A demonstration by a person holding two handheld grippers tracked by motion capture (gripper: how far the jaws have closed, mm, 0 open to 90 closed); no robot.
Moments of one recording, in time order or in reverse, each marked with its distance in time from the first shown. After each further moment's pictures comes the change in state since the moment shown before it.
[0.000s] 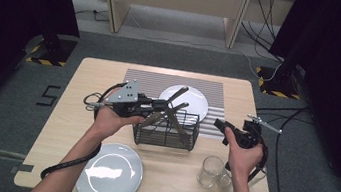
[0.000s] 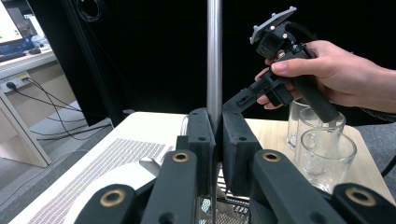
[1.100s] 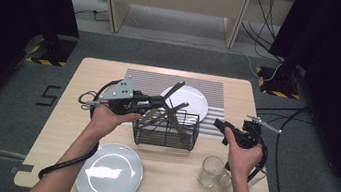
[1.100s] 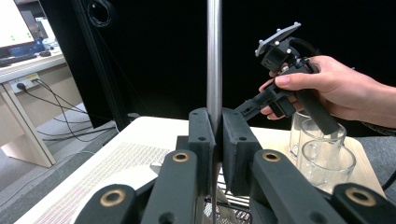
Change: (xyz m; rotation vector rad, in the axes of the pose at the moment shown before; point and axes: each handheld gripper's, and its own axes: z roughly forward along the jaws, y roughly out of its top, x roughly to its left) left arm 0.001 0.006 -0.010 -0.031 0.027 -0.026; right arm 0.001 -0.001 0.000 -0.002 0.000 -0.001
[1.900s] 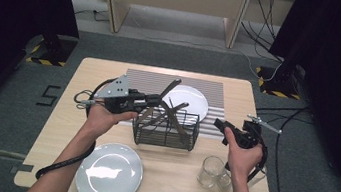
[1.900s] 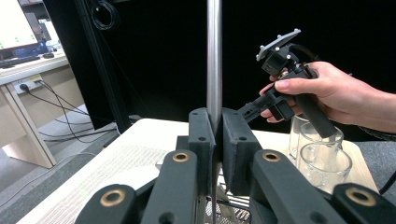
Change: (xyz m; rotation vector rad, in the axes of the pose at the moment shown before) left arm 0.002 0.002 -0.010 -0.013 0.005 -0.011; right arm 0.000 0.000 0.000 -0.008 0.000 -0.006
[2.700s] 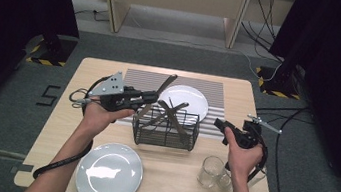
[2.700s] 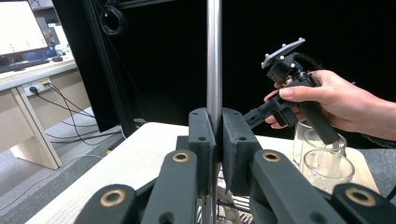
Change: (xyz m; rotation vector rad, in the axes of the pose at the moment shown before) left arm 0.003 0.005 -0.009 -0.022 0.023 -0.008; right arm 0.000 0.000 -0.001 0.000 0.000 0.003
